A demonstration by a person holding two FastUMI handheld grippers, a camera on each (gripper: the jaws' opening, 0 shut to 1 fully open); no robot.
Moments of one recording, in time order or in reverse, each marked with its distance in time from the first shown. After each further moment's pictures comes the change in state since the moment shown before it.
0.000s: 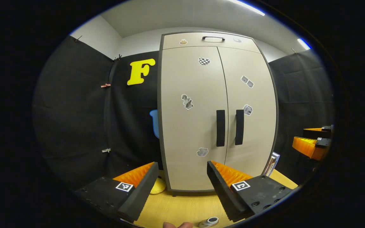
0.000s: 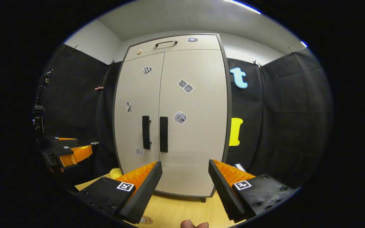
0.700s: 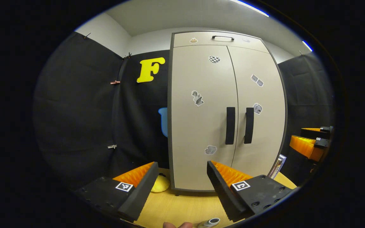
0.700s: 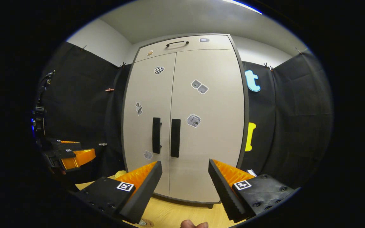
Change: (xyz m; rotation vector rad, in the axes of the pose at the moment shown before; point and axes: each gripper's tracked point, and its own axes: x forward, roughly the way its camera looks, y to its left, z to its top) left arm -0.001 0.016 -0.019 -0.036 -0.008 0.087; right arm 0.024 0.028 -0.004 -0.012 -0.045 0.120
